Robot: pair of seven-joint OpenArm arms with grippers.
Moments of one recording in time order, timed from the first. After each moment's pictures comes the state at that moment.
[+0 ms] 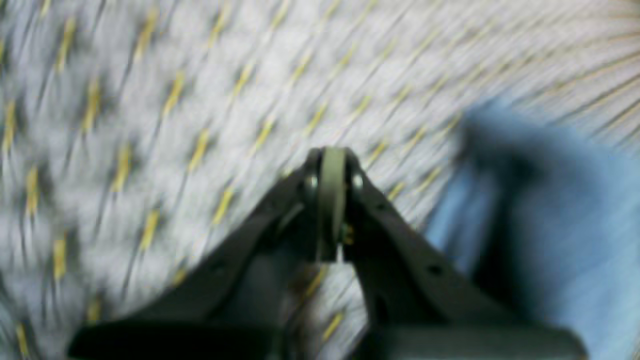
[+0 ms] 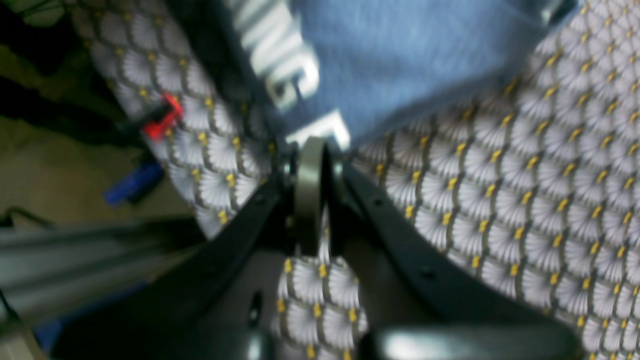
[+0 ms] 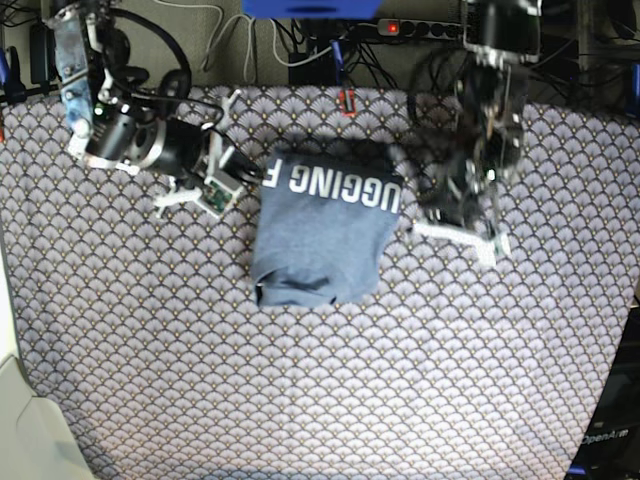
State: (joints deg) left arm 4.0 -7.4 3.7 87.4 -35.8 20.0 34.0; right arm -12.8 17.8 -6.5 115.6 24.5 39.9 -54.9
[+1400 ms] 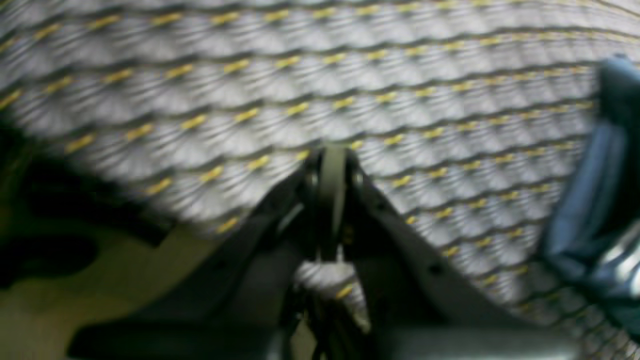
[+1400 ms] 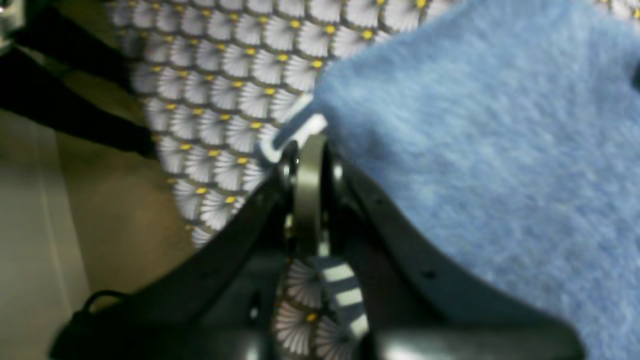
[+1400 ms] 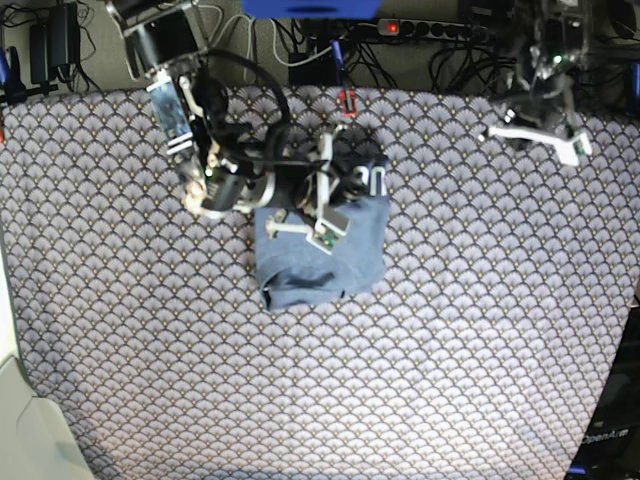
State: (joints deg) left arm 32.7 -11.6 -13.0 111.1 -35.6 19.1 33.6; right arm 3.0 3.2 -18.8 90.2 24.4 39.7 -54.3
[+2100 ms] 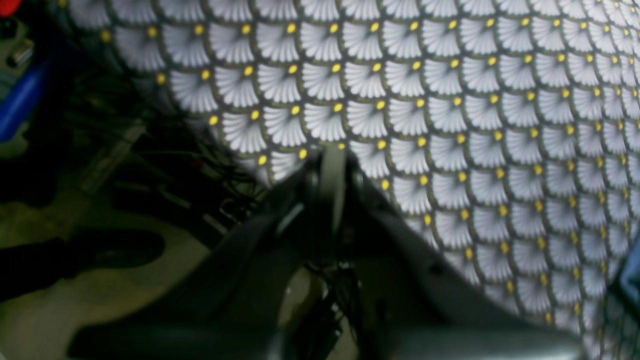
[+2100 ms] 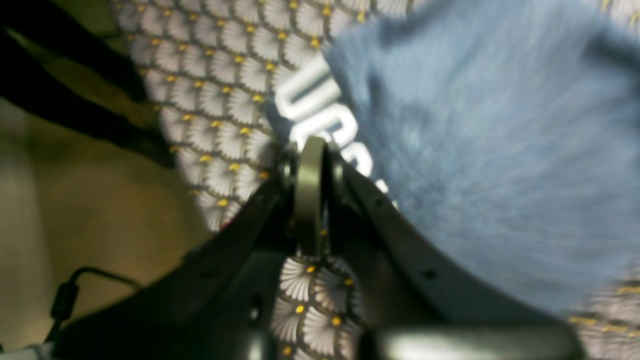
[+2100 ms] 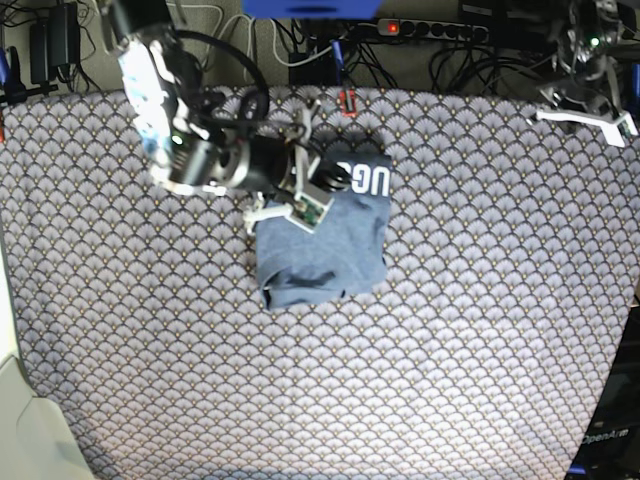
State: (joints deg) left arm 38.2 -14.5 -21.9 113.1 -36.2 18.6 33.5; right arm -4.6 8.6 -18.6 110.1 24.2 39.5 -57.0
